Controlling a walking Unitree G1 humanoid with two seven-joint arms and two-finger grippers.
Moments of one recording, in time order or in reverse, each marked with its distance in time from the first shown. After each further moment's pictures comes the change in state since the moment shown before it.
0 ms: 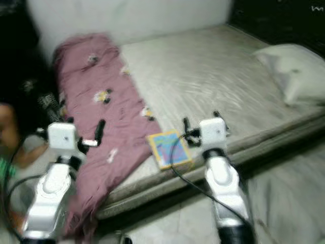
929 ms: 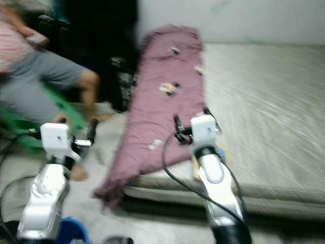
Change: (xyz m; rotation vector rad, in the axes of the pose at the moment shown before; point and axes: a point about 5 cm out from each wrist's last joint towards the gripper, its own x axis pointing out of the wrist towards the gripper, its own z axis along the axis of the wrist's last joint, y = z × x) left arm 0.003 -0.003 0.001 -0.017 -0.002 -0.013; right arm -0.001 -0.006 0.000 -0.018 -0.003 -0.011
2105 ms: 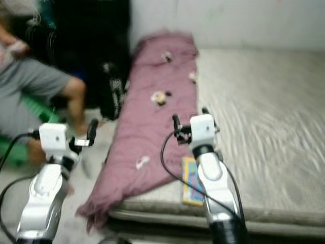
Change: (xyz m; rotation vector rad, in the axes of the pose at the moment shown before) left arm 0.000 0.004 0.001 -0.009 -0.015 -0.011; right arm 0.006 0.004 -0.001 0.022 -0.007 -0.003
